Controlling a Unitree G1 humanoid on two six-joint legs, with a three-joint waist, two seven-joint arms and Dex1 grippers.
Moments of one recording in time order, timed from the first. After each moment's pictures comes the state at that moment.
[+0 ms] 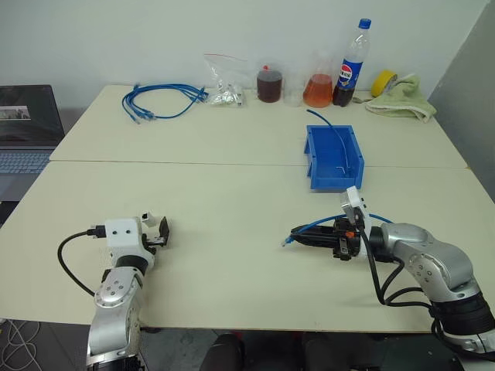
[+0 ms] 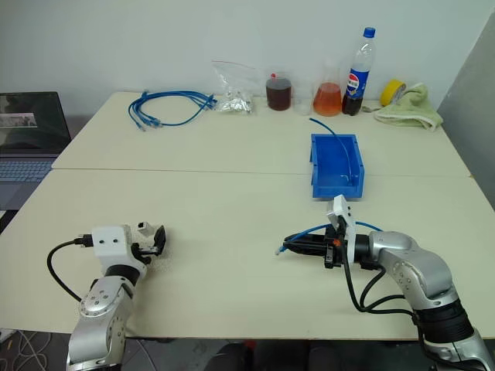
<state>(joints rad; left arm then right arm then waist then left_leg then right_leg) 0.01 0.26 0.31 -0.13 -0.14 0.26 -0.12 -0.31 -0.59 0.10 -0.25 0.69 0.70 1.00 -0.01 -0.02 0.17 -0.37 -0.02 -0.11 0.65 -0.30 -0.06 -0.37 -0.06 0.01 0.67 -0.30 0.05</state>
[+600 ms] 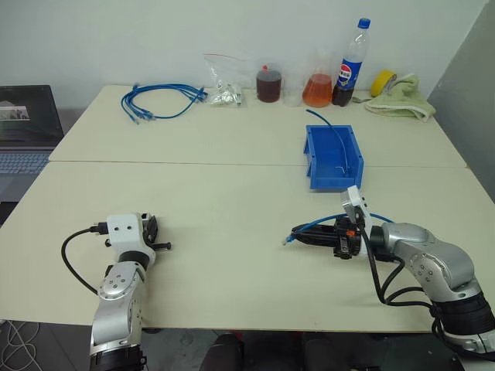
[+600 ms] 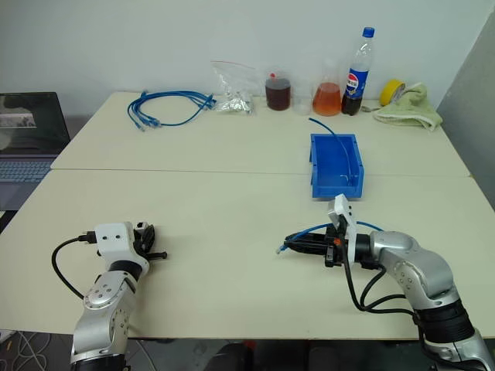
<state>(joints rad) -0.03 0.26 0.32 -0.06 -0.15 0.26 -0.12 -0.31 -0.59 0.09 -0.26 0.69 0.70 1.00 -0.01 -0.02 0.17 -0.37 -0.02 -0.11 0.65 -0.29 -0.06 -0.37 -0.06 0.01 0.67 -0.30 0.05</state>
